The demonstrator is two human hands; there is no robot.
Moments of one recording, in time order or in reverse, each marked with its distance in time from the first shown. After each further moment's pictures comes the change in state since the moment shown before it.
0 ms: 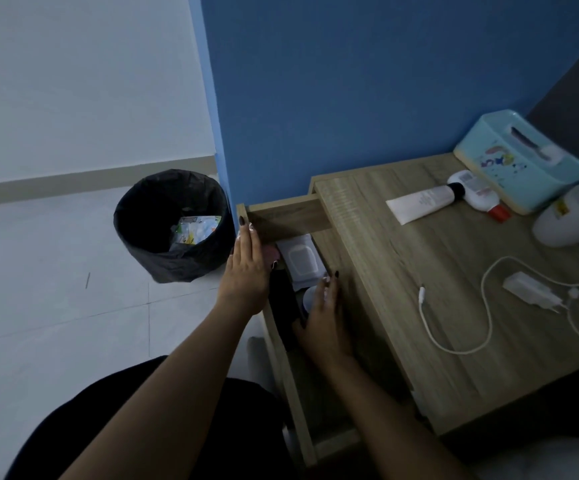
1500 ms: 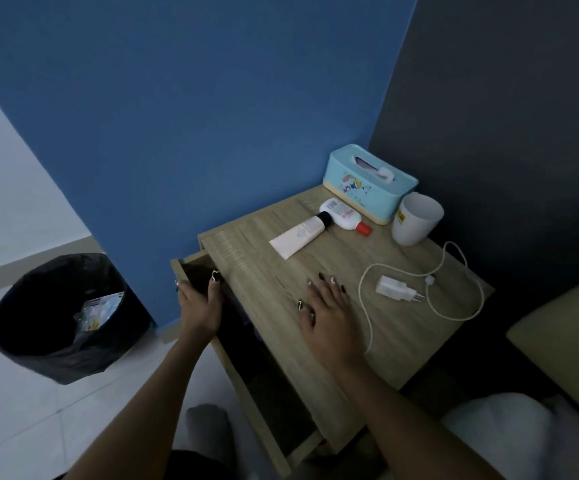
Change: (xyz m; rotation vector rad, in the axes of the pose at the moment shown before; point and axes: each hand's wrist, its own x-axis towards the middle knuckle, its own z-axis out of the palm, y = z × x) left_hand 0.052 0.096 0.015 -0.706 0.070 -0.230; right_hand 0.001 0.121 -0.126 -0.064 0.524 -0.050
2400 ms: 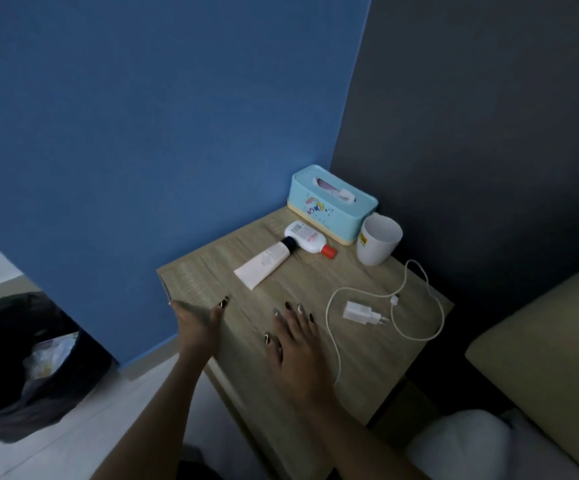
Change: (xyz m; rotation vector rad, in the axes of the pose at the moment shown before) left_hand 0.012 0.036 0.060 -0.150 -0.115 -0.124; right_hand -0.004 0.007 0.004 0.027 0.006 0.000
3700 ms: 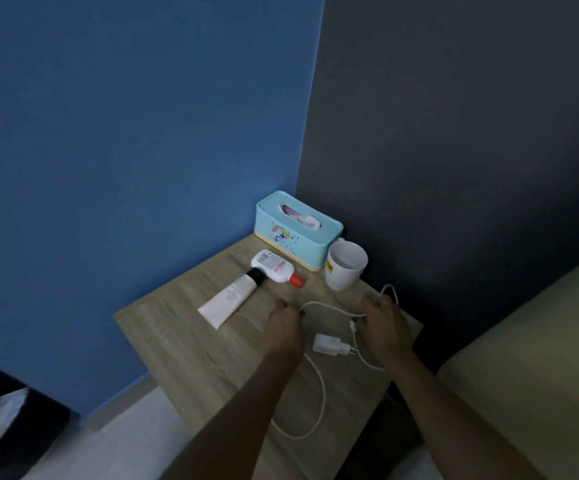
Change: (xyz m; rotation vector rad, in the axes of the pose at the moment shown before) left_hand -0.070 0.110 0.158 0.685 -0.267 0.587; right_hand 0.077 0.169 -0.126 -0.315 -0.137 0.416
